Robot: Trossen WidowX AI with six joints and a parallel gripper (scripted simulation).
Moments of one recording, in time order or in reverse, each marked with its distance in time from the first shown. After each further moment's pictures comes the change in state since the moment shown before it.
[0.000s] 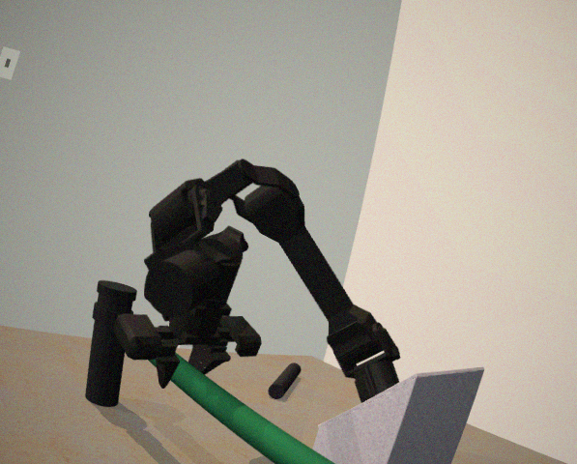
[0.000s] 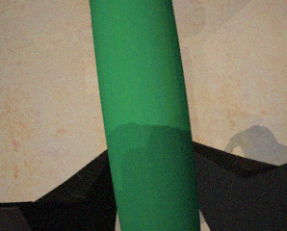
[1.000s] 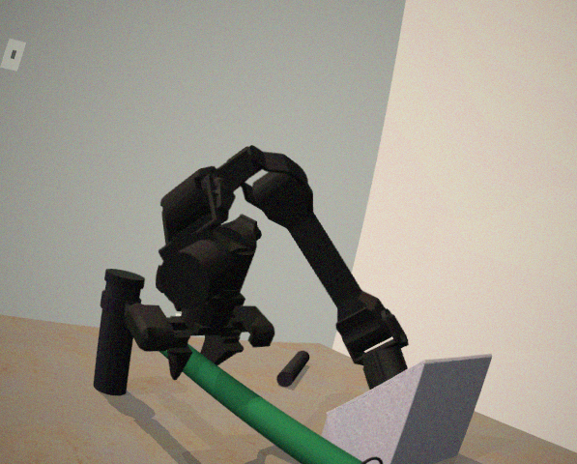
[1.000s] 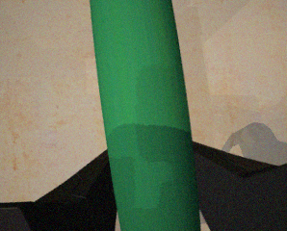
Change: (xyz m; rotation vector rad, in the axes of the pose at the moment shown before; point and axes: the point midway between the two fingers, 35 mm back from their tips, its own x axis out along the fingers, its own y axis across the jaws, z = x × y) arm -0.002 0.000 -0.010 0.000 -0.001 0.003
